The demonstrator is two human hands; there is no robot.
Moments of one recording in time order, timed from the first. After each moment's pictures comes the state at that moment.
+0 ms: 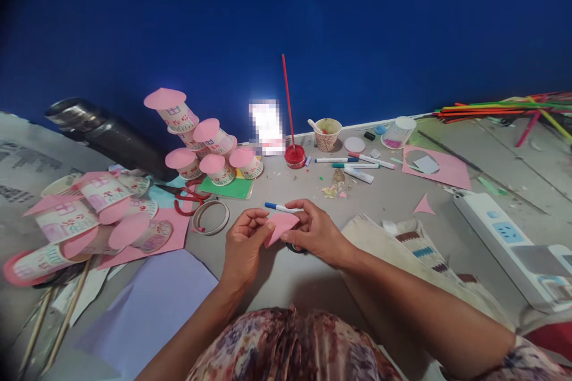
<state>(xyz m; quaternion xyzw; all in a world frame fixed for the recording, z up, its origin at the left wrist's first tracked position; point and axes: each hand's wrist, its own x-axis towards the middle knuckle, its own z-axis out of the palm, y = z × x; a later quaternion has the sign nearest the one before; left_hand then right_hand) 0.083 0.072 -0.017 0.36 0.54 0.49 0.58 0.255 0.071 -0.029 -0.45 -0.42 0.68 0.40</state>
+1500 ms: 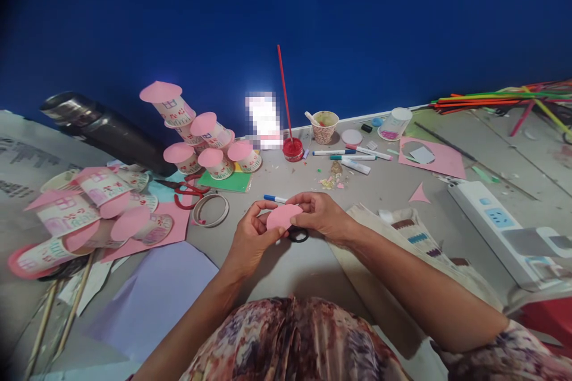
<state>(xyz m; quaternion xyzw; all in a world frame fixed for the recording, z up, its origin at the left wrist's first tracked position) 0.084 0.068 -0.007 0.40 0.49 0.38 0.67 0.271 0.080 -0.018 -0.45 -0.37 0.72 0.37</state>
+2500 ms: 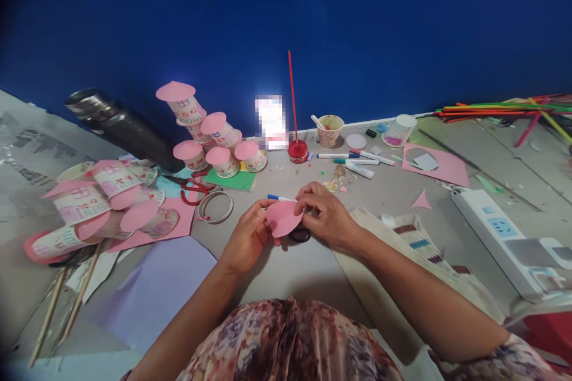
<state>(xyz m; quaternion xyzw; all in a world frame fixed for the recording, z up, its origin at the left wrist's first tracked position) 0.071 0.072 -0.012 0.36 0.41 0.42 0.73 0.279 0.081 -0.028 -0.42 -0.72 0.31 0.45</state>
